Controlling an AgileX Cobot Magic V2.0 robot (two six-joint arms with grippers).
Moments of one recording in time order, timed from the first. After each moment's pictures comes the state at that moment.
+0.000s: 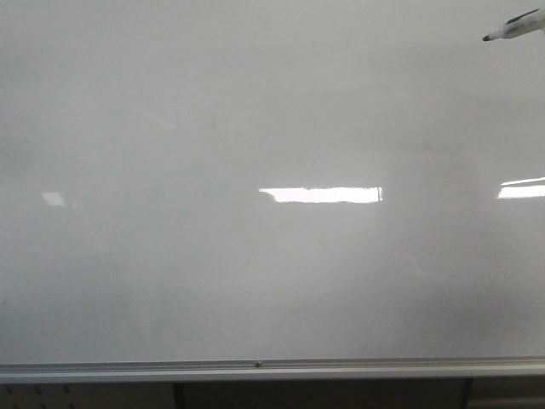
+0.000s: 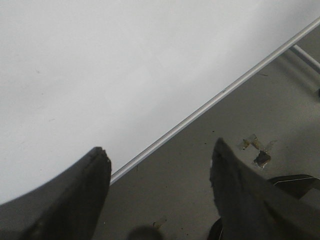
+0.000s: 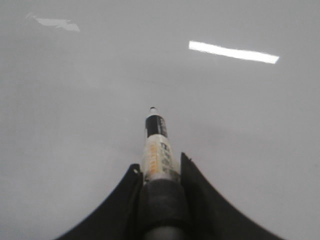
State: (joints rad) left arm -0.29 0.88 -0.94 -0.21 0.97 0.42; right arm 0.19 0.94 -0.58 -0.10 0.01 0.06
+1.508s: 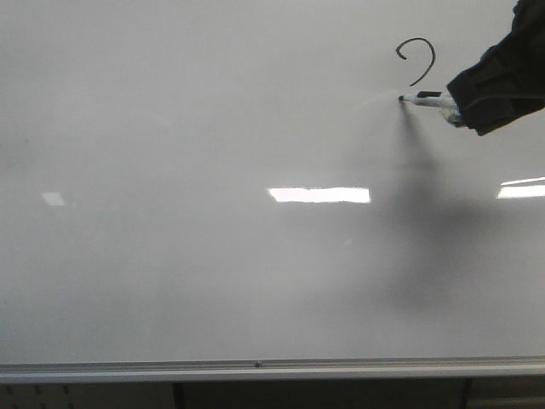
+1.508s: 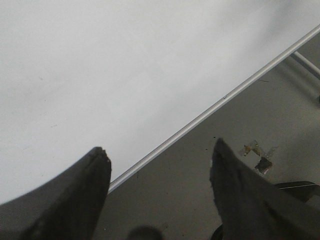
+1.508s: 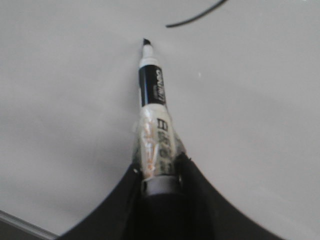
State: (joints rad) left arm -0.29 0.88 -0.94 -0.22 0.95 0.42; right arm 0.22 1.35 -0.78 -0.23 0.14 0.05
